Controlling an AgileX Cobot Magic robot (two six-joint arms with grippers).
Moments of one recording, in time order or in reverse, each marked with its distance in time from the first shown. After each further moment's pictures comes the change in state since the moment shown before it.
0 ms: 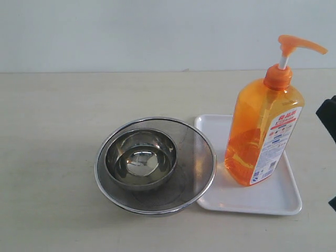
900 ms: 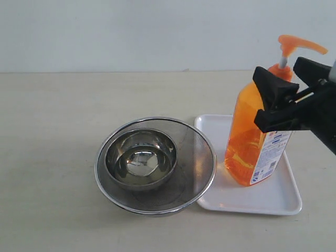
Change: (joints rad) left arm 0.000 0.000 0.000 0.000 0.000 0.000; right arm 0.000 0.640 -0.251 0.181 -0.313 -0.150
